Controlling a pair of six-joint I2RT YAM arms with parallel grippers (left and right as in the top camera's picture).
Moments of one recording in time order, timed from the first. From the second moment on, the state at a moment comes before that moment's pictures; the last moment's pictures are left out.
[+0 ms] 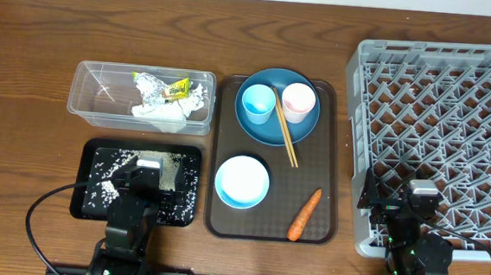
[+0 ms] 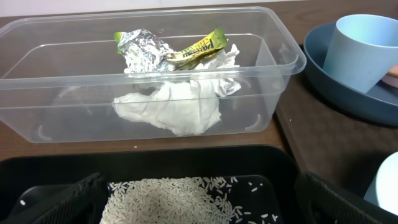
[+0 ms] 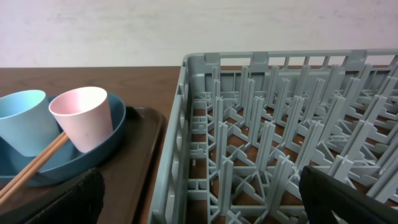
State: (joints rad) left arm -0.16 0.28 0.03 -0.13 -0.08 -0.02; right arm 0.02 0.08 0.01 -0.07 -0.05 0.05
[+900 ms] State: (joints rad) left arm -0.16 0.28 0.03 -0.13 -0.08 -0.02; right arm 0.02 0.08 0.01 -0.07 -0.05 0.05
